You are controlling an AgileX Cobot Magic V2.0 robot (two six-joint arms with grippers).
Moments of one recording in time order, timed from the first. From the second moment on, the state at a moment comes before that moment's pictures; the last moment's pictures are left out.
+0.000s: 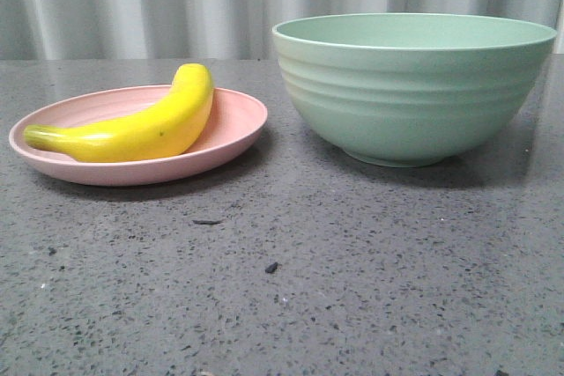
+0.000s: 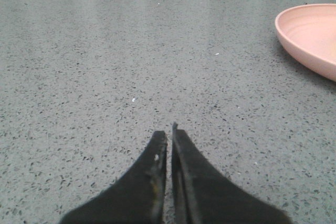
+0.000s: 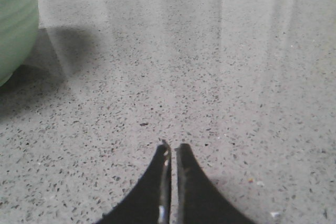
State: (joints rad) left arm -0.02 0.00 0.01 0.04 0.33 -0.09; right arm -0.16 -0.01 0.01 0.03 0.32 0.04
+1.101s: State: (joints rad) left arm -0.02 0.00 0.01 0.04 0.30 -0.09; right arm -0.16 -0.01 0.01 0.03 0.32 0.04
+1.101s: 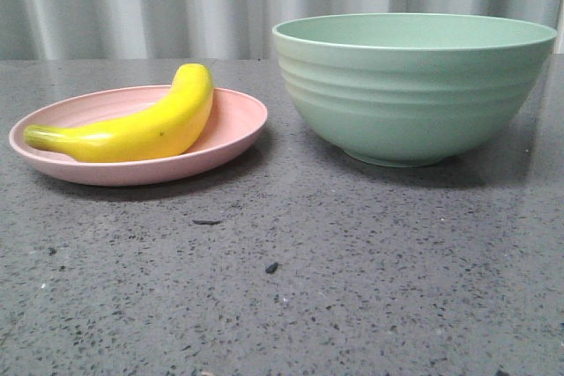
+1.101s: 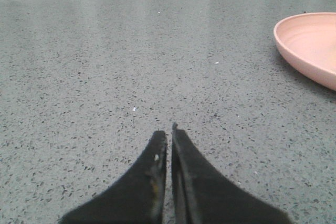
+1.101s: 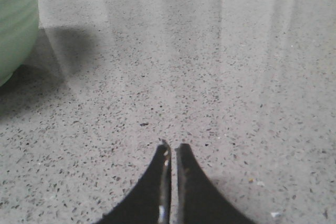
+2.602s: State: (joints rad) left arm -0.02 0.00 0.01 0.04 0.20 -0.09; right arm -0.16 -0.01 0.01 0.05 0.10 0.04
